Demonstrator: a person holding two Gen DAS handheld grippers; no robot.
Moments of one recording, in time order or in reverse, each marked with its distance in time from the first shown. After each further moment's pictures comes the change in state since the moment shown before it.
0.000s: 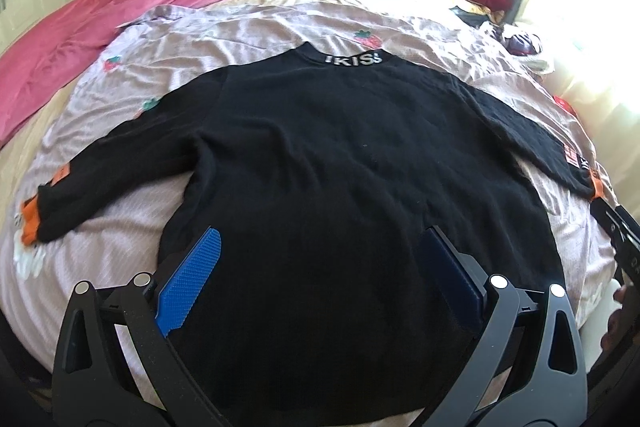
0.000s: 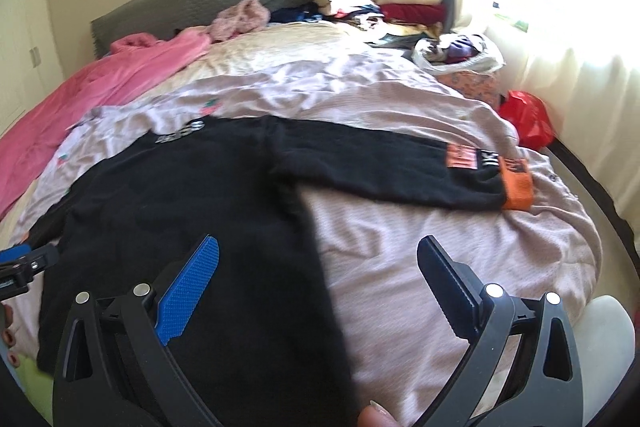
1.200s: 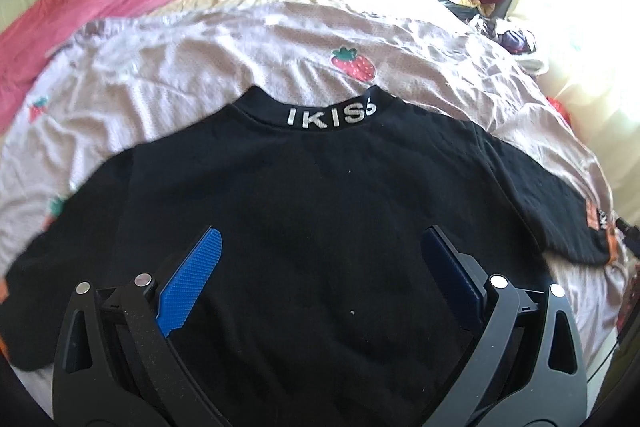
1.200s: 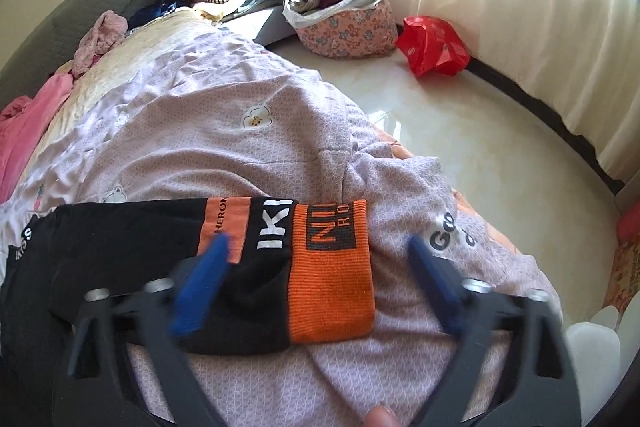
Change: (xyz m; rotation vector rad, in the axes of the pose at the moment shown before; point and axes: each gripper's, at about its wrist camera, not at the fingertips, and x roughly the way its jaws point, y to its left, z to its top) left arm 0.124 -0.007 0.119 0.007 0.054 -0.096; right arm 0.123 -0.234 0.067 0.311 0.169 -0.234
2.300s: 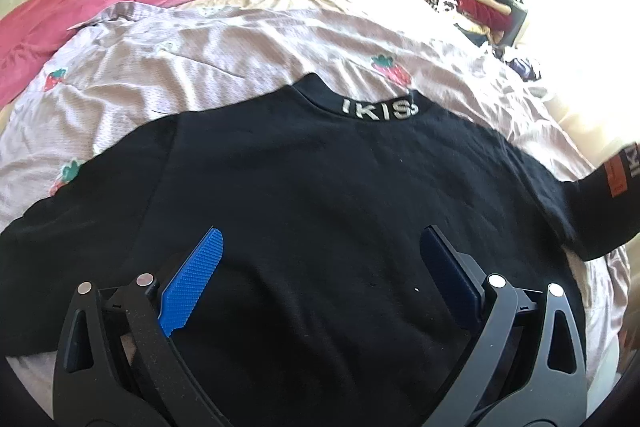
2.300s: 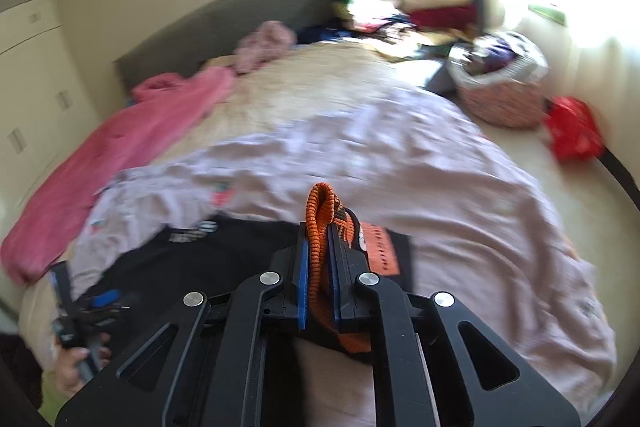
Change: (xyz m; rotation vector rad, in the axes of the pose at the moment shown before) left arm -0.009 0.053 -0.029 -0.060 -0.099 -0.010; right arm -0.125 0.186 0.019 -0.299 -0.136 0.514
